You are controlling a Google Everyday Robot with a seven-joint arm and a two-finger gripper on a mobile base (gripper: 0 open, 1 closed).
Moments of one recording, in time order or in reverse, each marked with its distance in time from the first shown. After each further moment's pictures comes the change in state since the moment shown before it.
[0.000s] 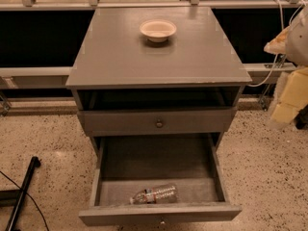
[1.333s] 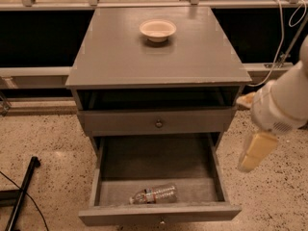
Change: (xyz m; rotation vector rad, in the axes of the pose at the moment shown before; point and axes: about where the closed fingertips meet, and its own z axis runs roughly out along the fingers) arm 0.016 0.034 0.135 -0.048 -0.074 -0.049
